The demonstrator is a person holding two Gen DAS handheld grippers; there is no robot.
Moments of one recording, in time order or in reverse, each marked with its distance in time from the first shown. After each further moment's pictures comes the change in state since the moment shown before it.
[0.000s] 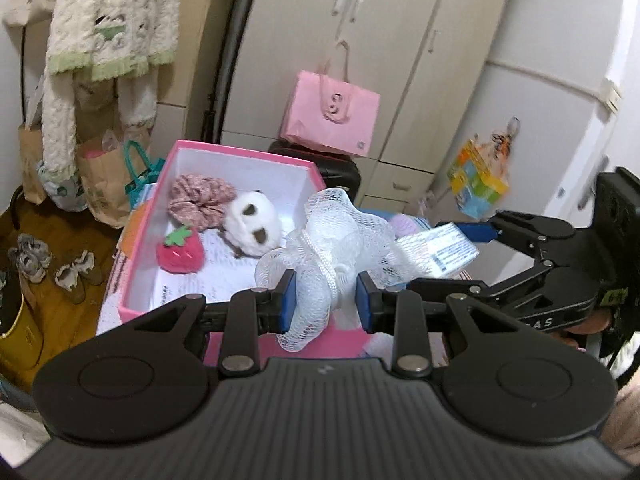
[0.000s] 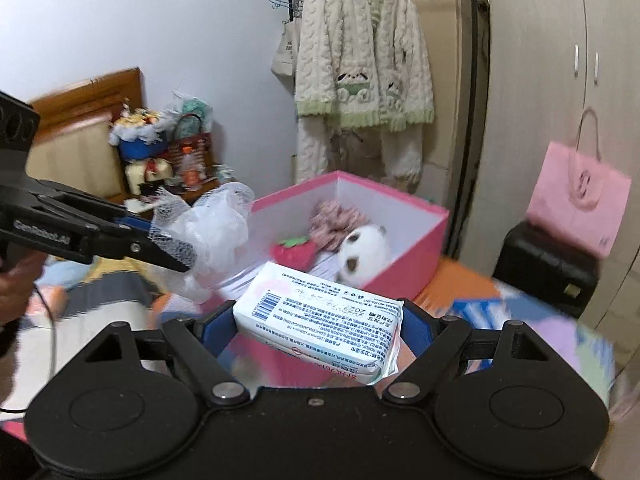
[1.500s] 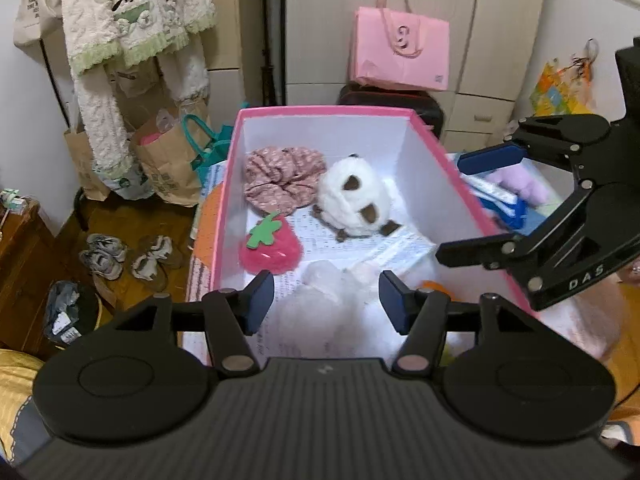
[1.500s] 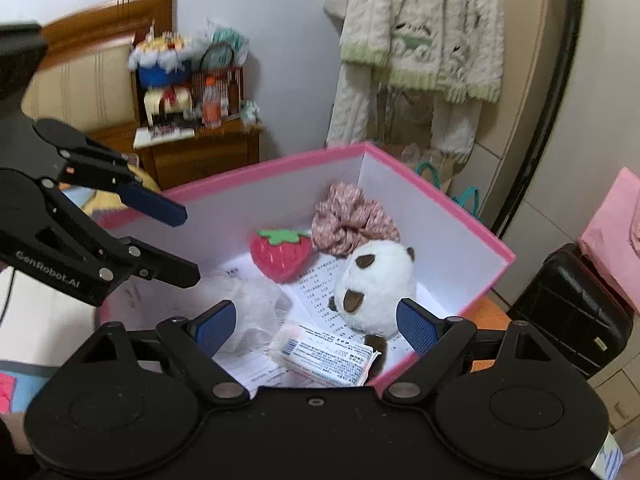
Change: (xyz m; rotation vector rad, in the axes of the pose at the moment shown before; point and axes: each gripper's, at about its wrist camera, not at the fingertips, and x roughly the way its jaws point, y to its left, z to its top) left arm 0.062 0.030 0.031 0.143 0.203 0.227; right arm 0.119 -0.019 0.052 -0.160 0.174 0.123
